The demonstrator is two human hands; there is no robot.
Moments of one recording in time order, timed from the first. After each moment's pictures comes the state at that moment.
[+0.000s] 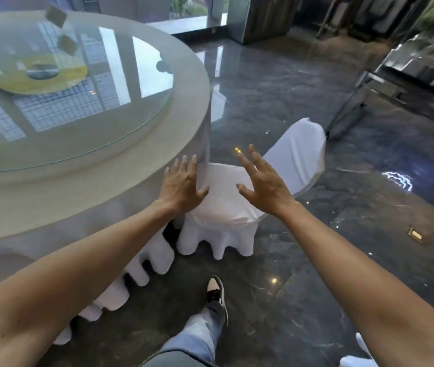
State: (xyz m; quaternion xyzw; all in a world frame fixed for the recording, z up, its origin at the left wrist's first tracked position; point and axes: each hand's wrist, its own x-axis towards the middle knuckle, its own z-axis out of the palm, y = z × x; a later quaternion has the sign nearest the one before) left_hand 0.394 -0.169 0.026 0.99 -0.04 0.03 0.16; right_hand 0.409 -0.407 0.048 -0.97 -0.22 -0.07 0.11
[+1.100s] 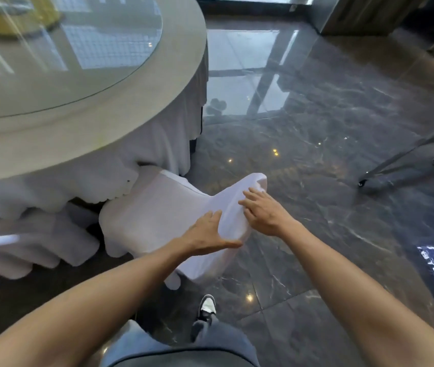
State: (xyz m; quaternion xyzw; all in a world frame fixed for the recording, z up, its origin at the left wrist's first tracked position) left_hand 0.717 -0.615 -0.055 0.89 0.14 -0.22 0.37; right_hand 0.855 -0.772 -0.034 -0.87 -0.45 0.17 -0.02
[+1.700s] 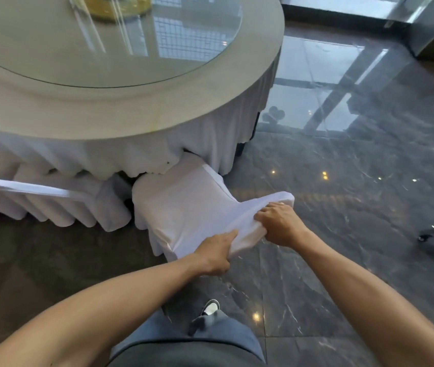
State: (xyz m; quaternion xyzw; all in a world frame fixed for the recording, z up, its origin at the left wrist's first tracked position) left_hand 0.697 -0.621 -0.069 0.88 0.20 -0.24 0.35; right_hand 0.891 -0.728 -0.057 -0.78 -0.59 0.15 -0.12
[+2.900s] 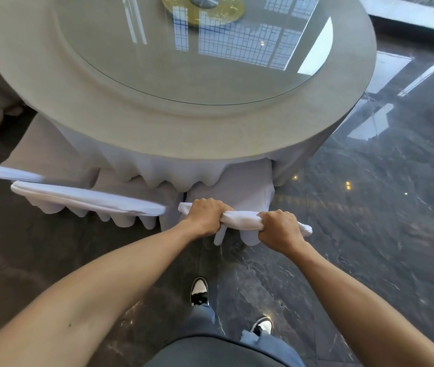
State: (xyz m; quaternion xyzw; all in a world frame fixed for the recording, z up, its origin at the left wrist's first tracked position) left_hand 0.533 -0.250 -0.061 0.94 0.24 -0.16 0.19; right_hand 0.673 -0.404 -0.061 -0.86 -0.49 0.16 -0.05
